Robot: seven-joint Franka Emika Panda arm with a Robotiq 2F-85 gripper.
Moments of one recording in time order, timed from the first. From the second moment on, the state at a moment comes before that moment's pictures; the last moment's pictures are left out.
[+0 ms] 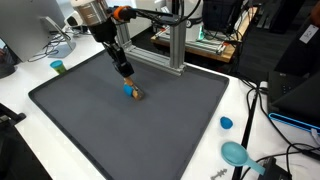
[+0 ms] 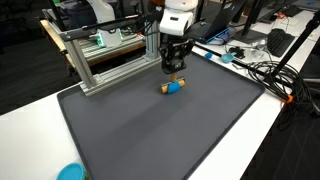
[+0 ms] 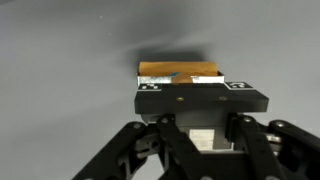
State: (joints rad) arm -0.04 0.42 -0.02 -1.80 0.13 2.14 0.16
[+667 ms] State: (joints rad) arm -0.04 0.30 0.01 -1.87 0.22 2.17 0.07
